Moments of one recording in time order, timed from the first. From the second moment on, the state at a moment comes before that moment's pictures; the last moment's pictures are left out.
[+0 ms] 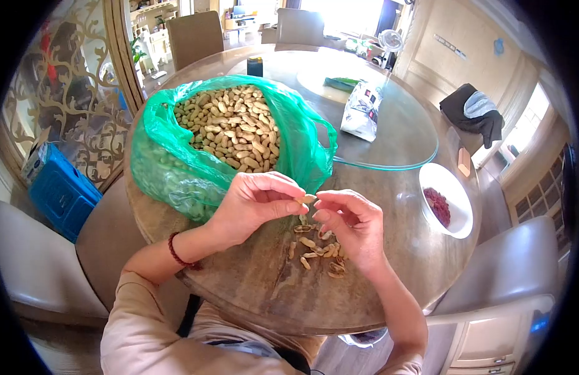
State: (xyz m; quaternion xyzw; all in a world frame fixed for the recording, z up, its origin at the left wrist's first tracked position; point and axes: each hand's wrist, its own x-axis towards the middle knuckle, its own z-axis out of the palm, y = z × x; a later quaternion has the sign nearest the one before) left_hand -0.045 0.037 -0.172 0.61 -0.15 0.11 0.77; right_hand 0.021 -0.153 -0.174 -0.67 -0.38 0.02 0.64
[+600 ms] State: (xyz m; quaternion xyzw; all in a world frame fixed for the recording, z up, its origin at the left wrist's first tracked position) left_hand -0.046 0.025 -0.179 0.59 -0.15 0.01 0.79; right_hand 0.023 -0.154 -0.172 -0.64 -0.35 0.14 0.67
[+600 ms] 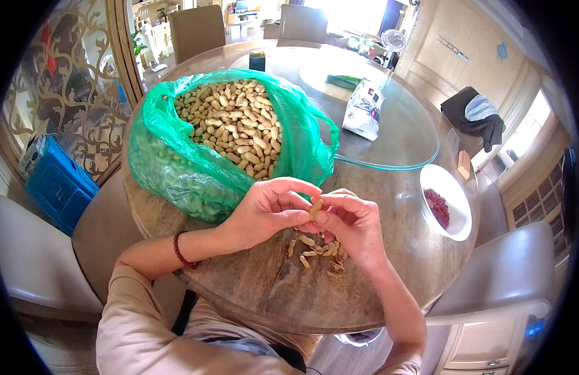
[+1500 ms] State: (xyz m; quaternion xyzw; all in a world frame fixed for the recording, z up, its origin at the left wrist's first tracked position) left_hand -0.048 0.018 -0.191 0.71 -0.15 0.10 0.69; right_hand 0.026 -0.155 -0.175 -0.69 -0.32 0.18 0.62
